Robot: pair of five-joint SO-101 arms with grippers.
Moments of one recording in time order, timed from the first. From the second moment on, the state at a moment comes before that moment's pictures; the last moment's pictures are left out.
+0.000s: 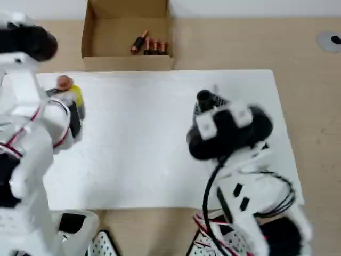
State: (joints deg) left arm 2.9 -41.1 -10.5 91.5 -3.1; right arm -22.3 -83.9 44.0 57.0 5.7
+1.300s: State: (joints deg) left arm 28.0 -62.9 32.3 36.4 -6.9; right arm -34.7 -103.6 83.7 23.3 -4.4
